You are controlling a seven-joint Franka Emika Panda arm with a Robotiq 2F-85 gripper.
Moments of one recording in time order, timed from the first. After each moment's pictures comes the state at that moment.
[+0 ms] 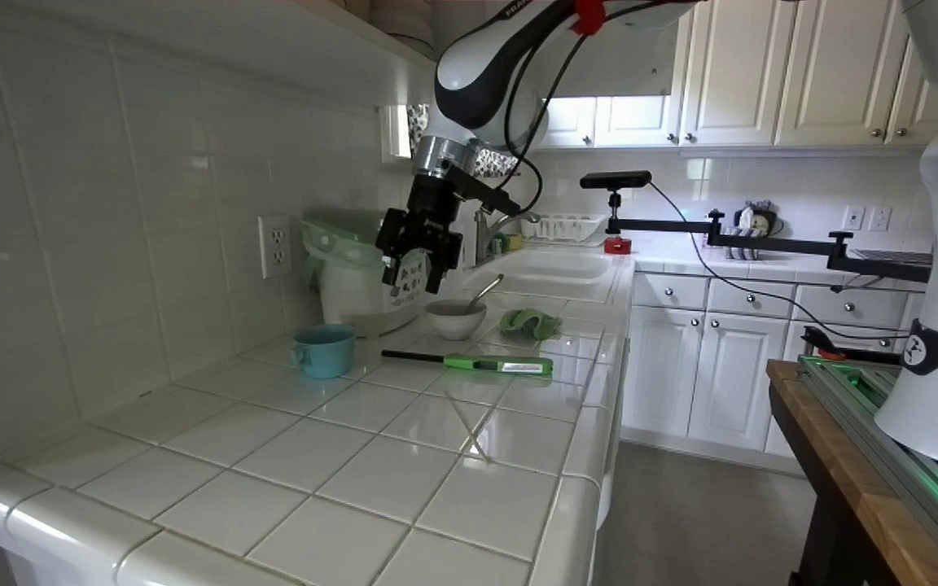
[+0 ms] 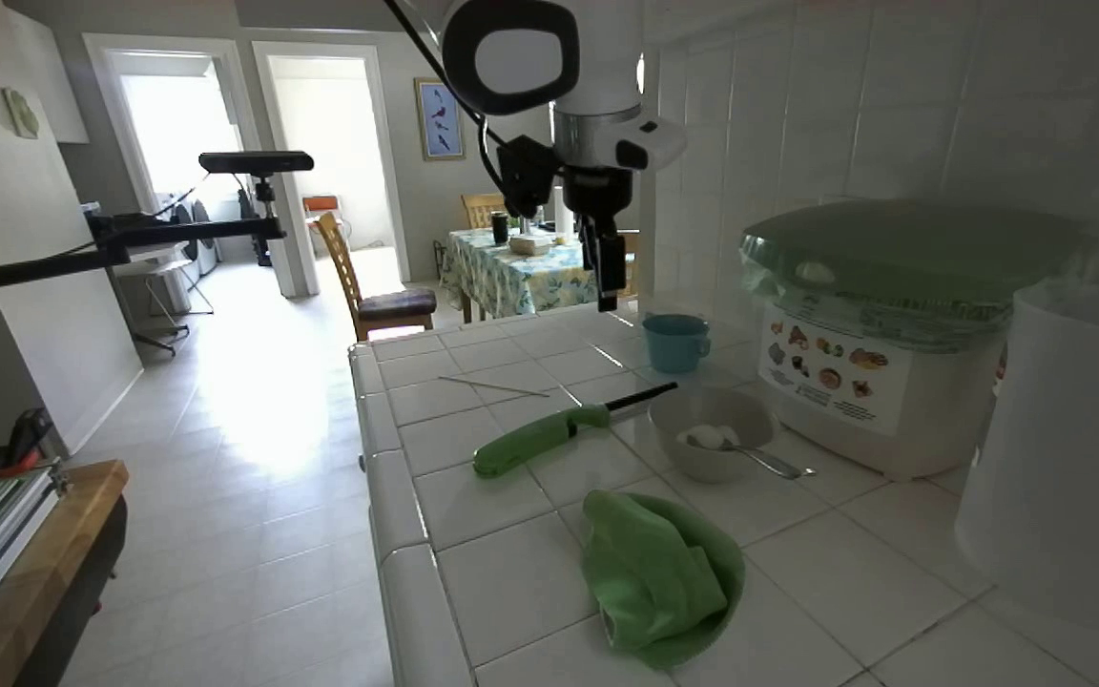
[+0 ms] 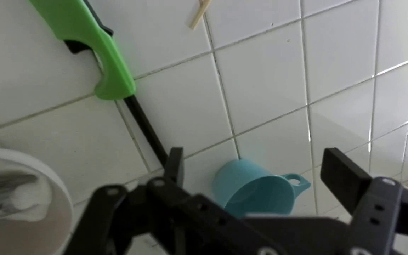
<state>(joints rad) -0.02 0.48 0.03 -1.79 0.39 2.44 0.06</state>
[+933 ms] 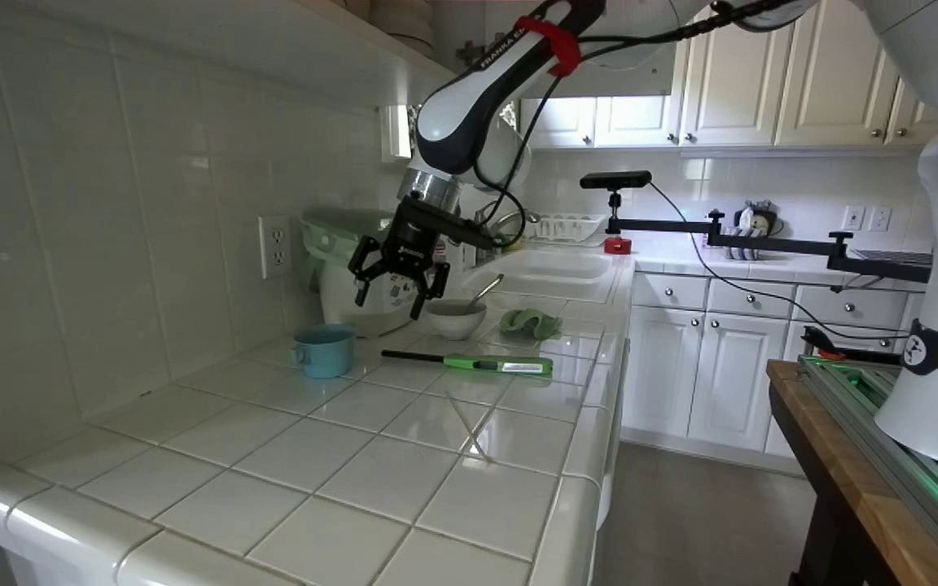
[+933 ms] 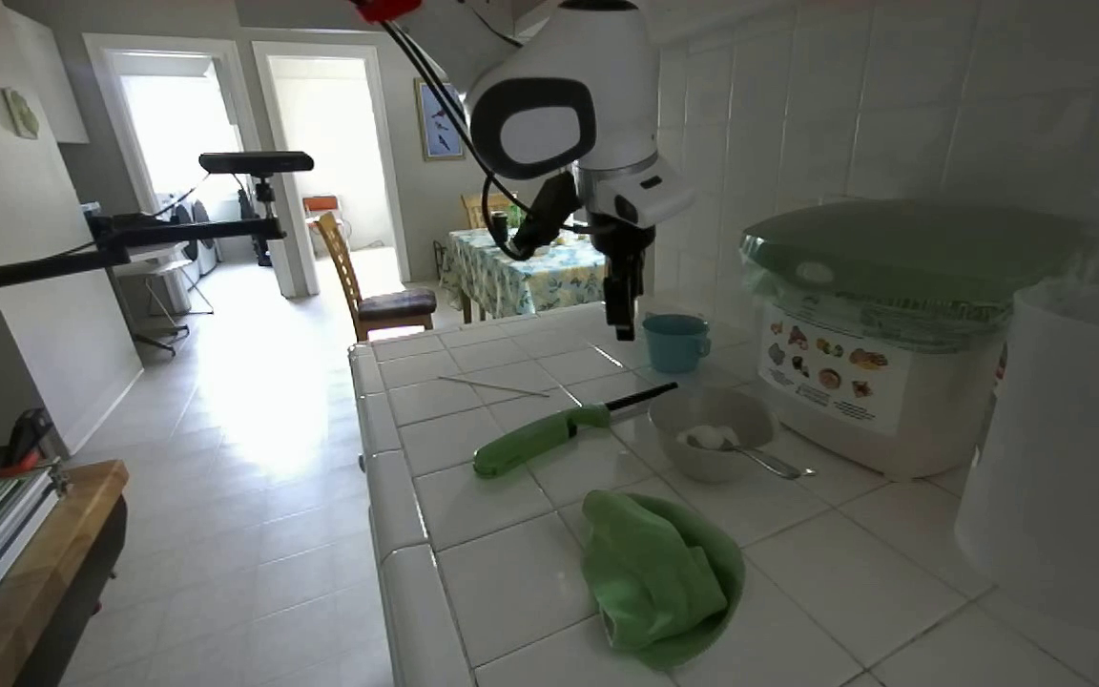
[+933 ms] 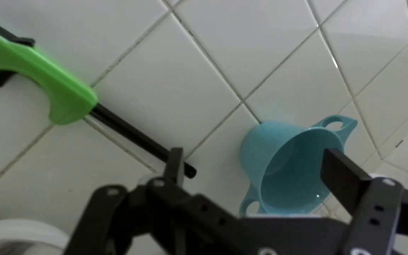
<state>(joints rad) 0.01 0.63 0.02 -1.71 0.41 2.61 0.44</state>
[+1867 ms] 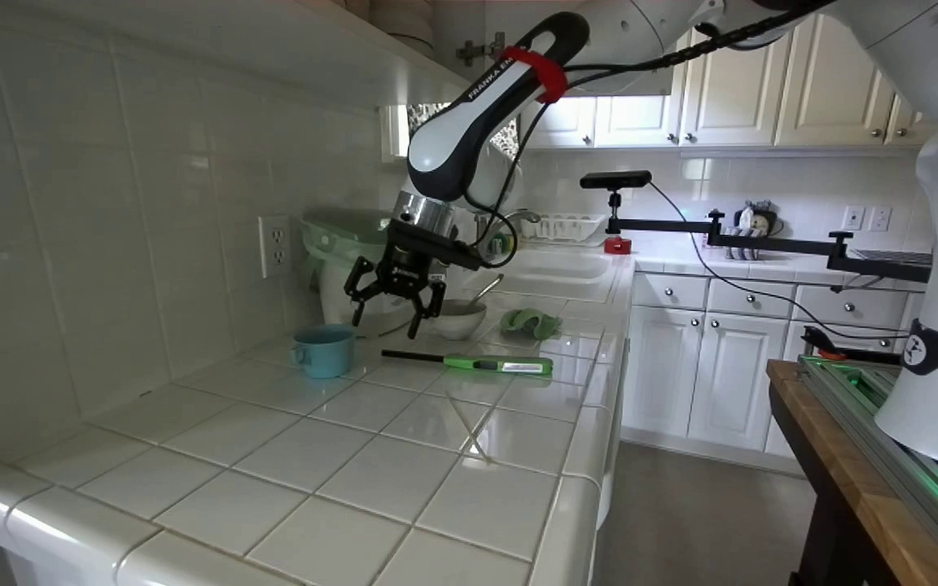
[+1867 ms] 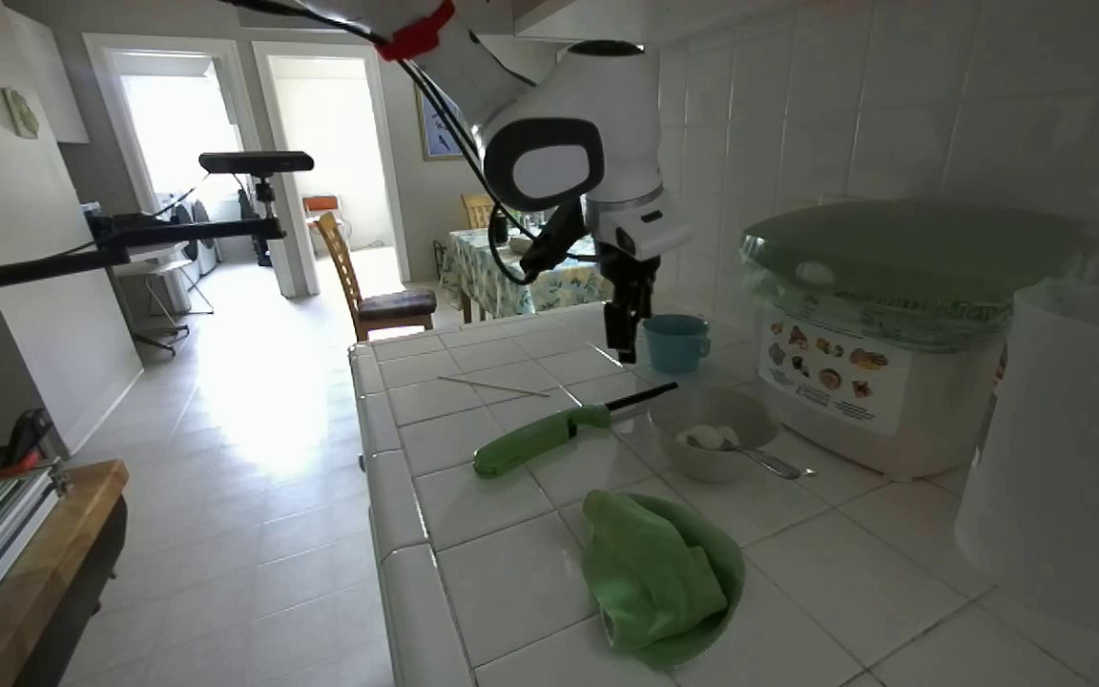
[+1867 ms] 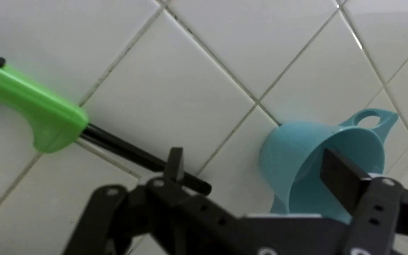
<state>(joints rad) 0.04 0.71 0.00 -1.65 0.41 2.62 0.55</state>
